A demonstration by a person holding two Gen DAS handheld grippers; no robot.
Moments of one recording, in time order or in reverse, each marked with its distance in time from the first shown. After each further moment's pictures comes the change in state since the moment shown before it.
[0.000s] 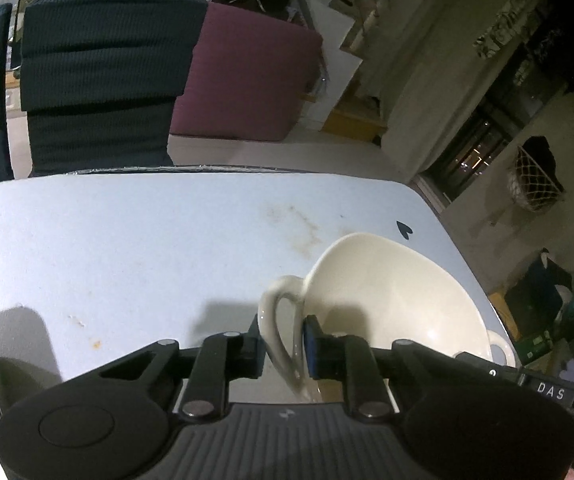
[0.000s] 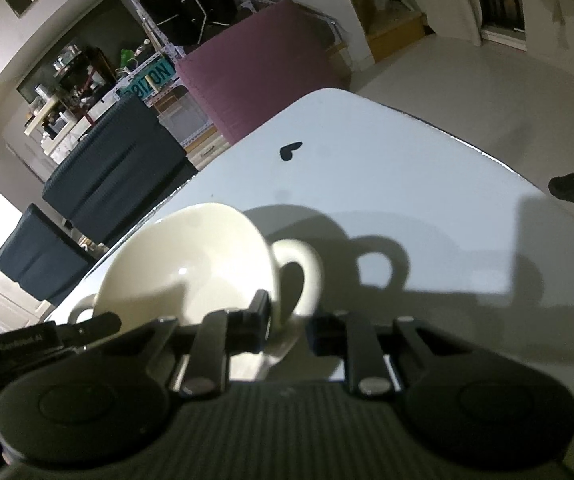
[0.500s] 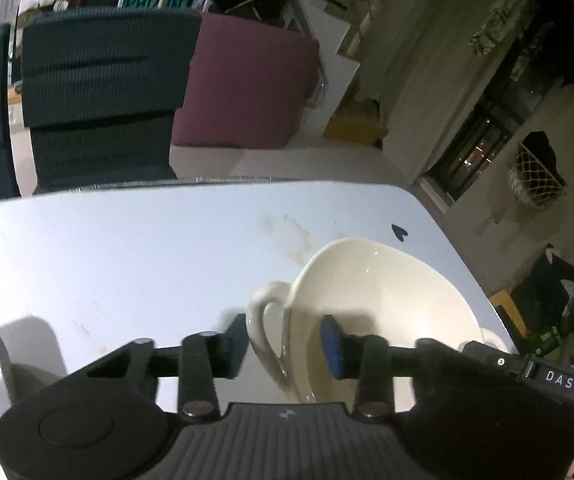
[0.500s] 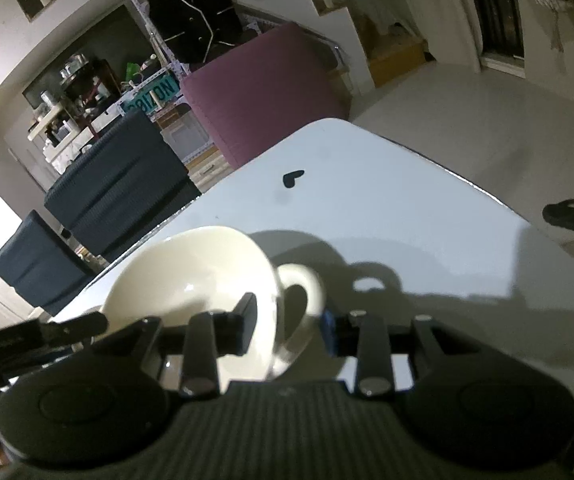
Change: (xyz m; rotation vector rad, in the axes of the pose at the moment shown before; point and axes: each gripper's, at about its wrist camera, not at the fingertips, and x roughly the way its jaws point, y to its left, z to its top) left arm -0.007 -0.011 0.003 0.018 -0.009 0.027; right arm -0.007 0.004 0.005 -0.021 -0.060 -0.008
